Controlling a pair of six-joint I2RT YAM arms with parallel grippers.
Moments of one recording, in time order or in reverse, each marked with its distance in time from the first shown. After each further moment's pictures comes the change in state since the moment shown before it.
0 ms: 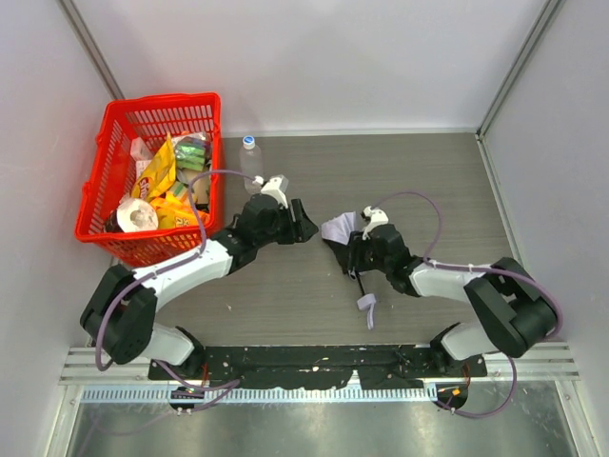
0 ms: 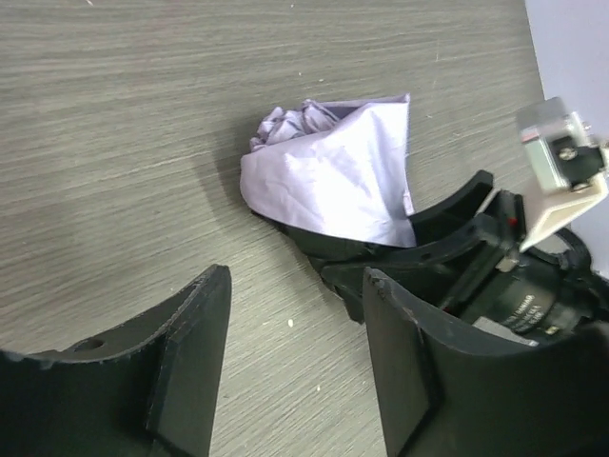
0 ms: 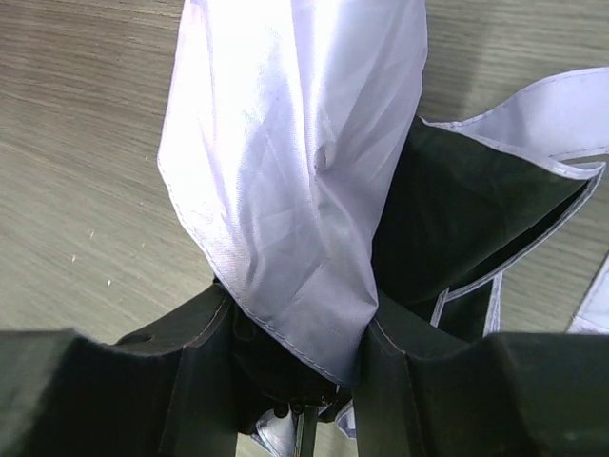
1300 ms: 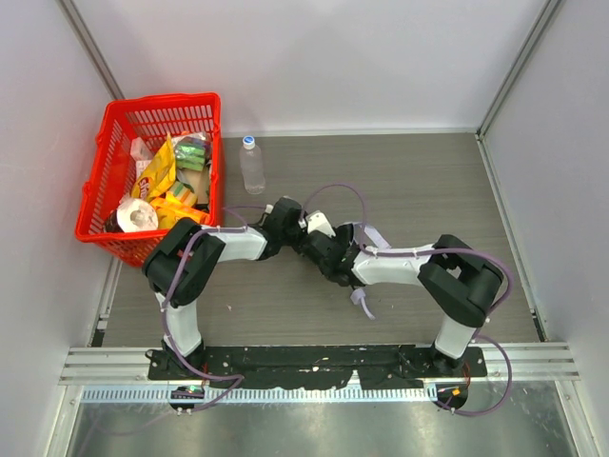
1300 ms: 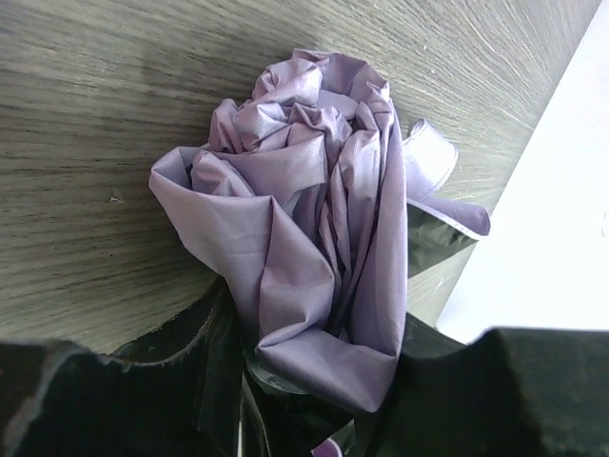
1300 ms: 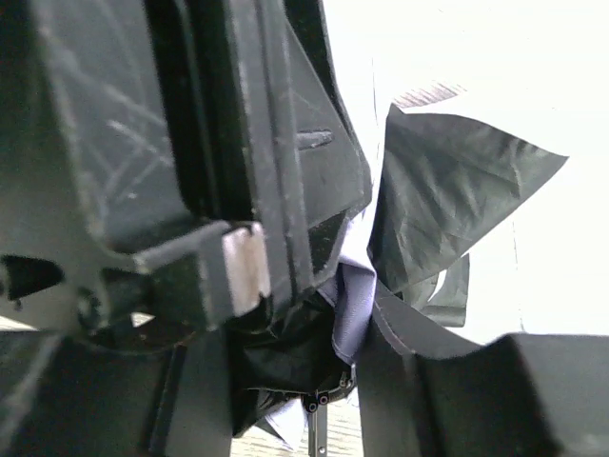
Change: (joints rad) left arm 0.011 0.478 0.113 0.118 0.137 -0.592; right arm 0.352 0.295 0.462 -0.525 0.601 -0.212
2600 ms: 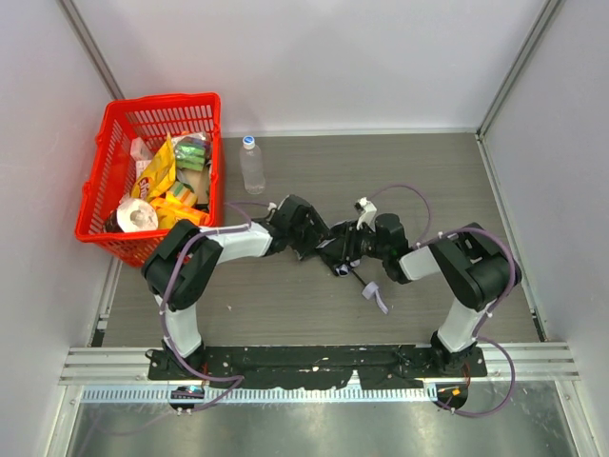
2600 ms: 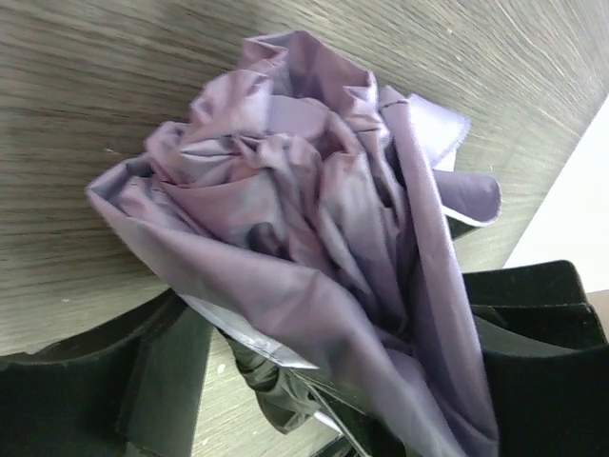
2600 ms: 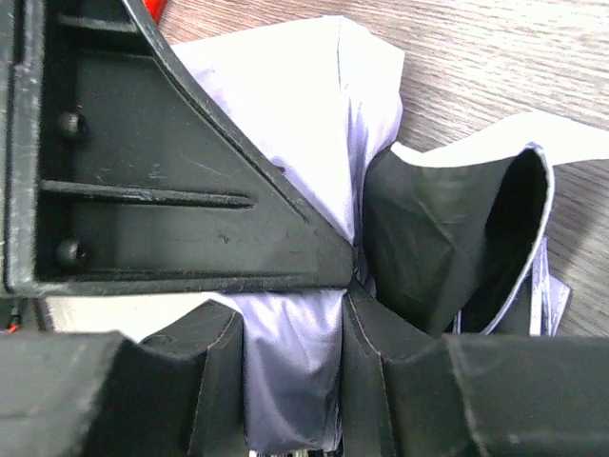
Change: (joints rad) left arm -0.037 -0.021 0.093 -0.202 -0.071 0.013; right arm -0.464 -0.019 -0.407 0.909 -1.051 0.238
